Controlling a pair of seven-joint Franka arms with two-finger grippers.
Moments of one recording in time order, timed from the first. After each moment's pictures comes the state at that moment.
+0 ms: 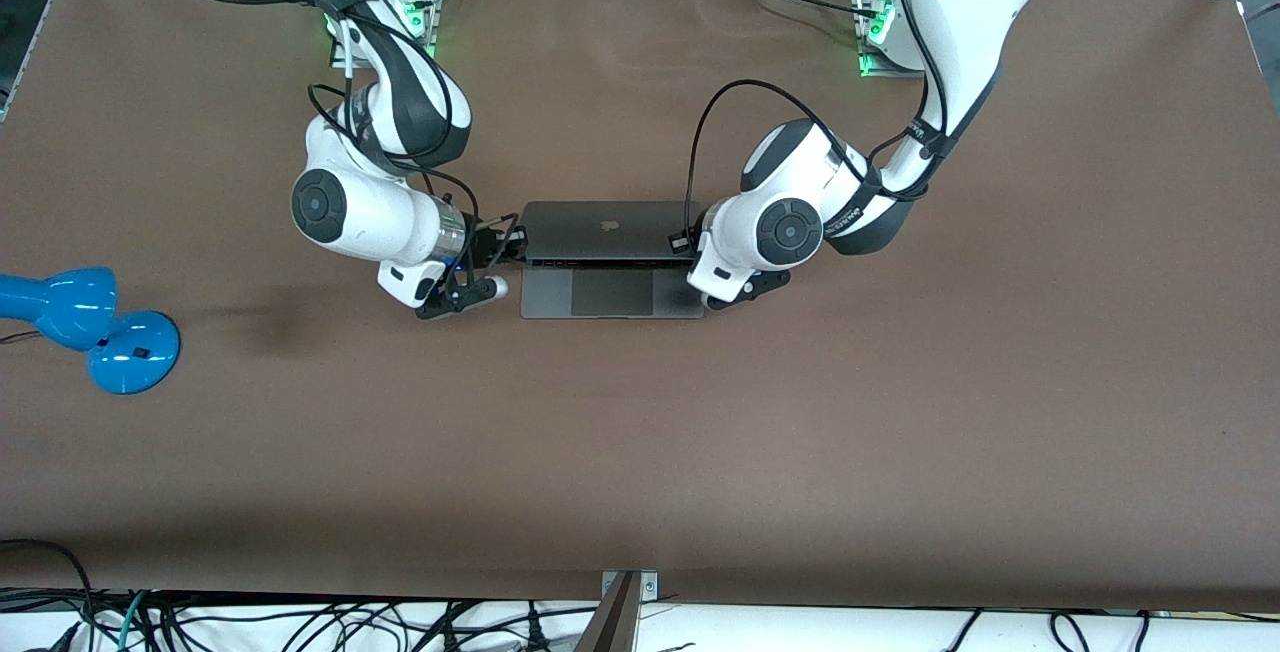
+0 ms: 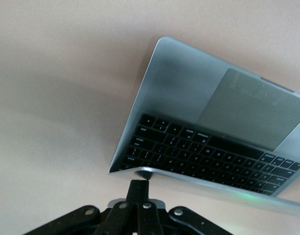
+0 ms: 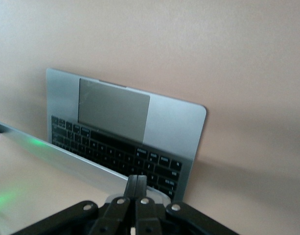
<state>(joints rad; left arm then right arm) -0.19 0.65 -0.49 -1.62 -0.15 2.01 -0.94 0.14 0.44 0.34 -1.84 0.34 2.22 0.02</state>
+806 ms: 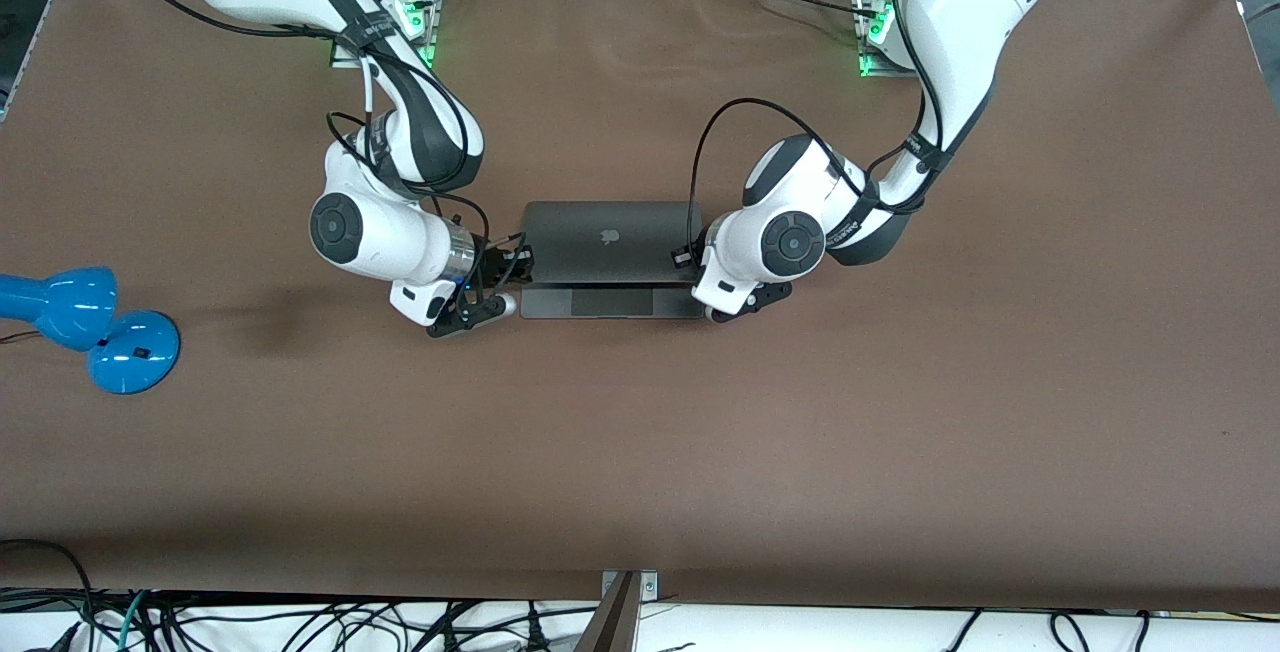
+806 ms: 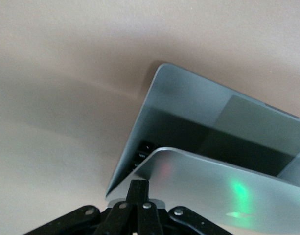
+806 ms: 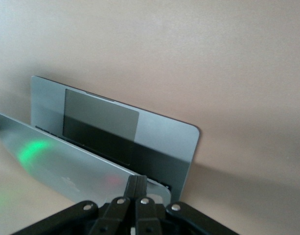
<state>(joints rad) -0.20 0.70 -0.47 -1.62 -0.11 2.07 -0.94 0.17 0.51 0.29 -1.81 0.34 2.27 -0.04</state>
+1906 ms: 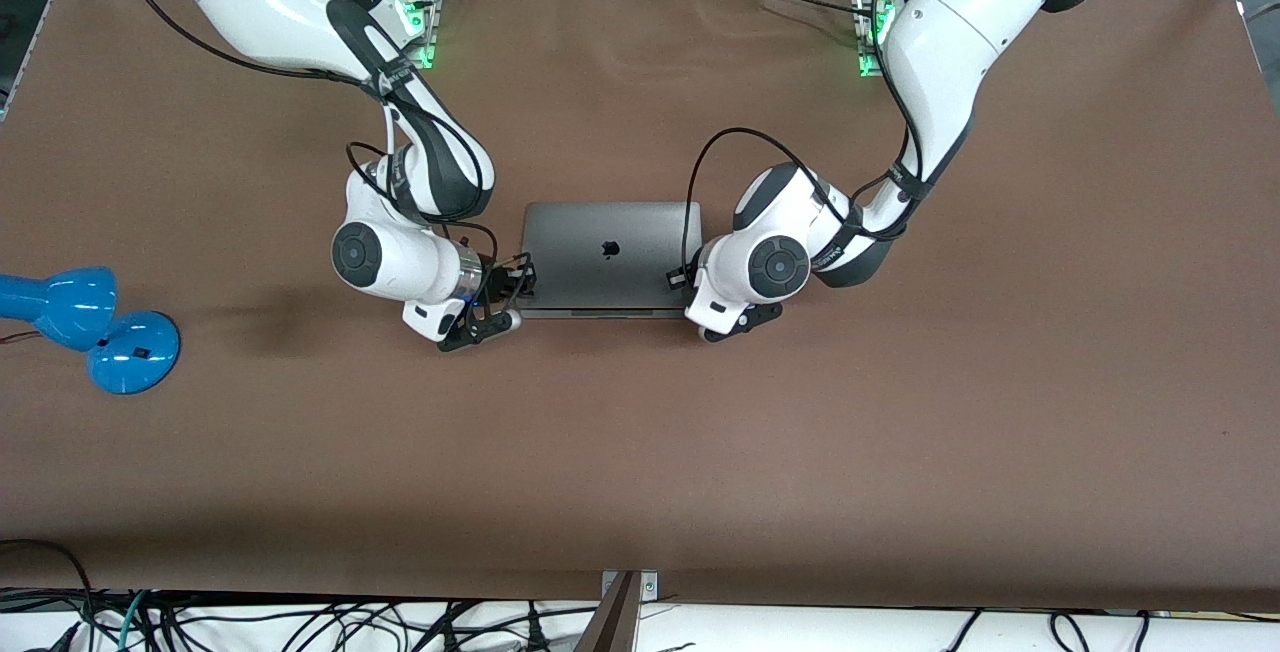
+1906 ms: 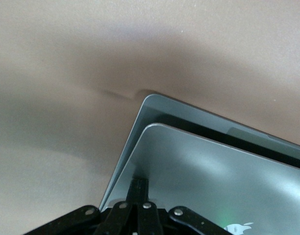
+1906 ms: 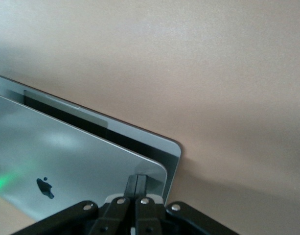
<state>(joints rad) -0.23 0.81 -0.44 -1.54 -0.08 2.13 -0.94 0.20 0.62 0.26 -1.80 0.34 2.36 -0.10</state>
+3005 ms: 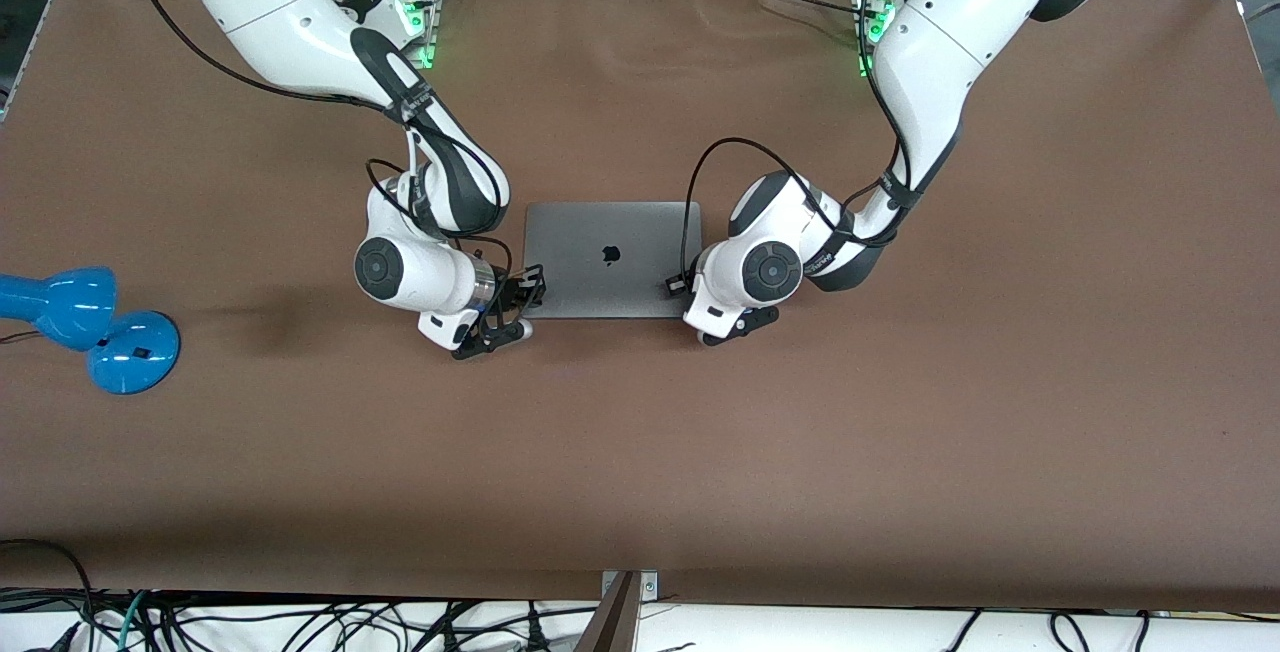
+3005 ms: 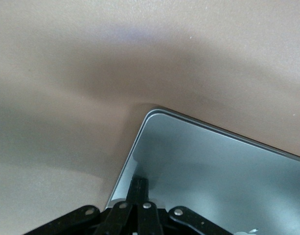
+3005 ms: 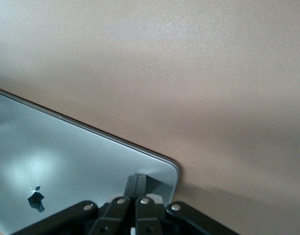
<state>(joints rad) -0.25 0.84 -0.42 -1.54 -0.07 2.16 -0.94 0.24 0.69 0.24 -1.76 0.34 2.39 -0.10</state>
